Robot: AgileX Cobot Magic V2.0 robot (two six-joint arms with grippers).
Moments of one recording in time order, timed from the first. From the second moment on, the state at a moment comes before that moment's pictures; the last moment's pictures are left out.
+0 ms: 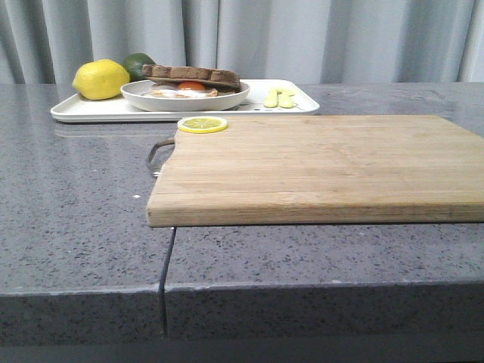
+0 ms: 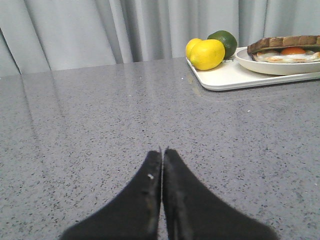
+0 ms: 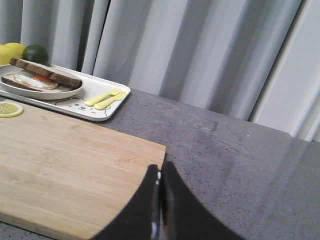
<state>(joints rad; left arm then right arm) 0.03 -0.01 0.00 0.02 0.14 0.01 0.25 -0.01 -0.33 -0.15 0.41 -0.07</state>
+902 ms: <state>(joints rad) 0.03 -0.01 0.00 0.02 0.14 0.01 0.20 -0.01 -0.18 -0.14 0.29 -0.01</state>
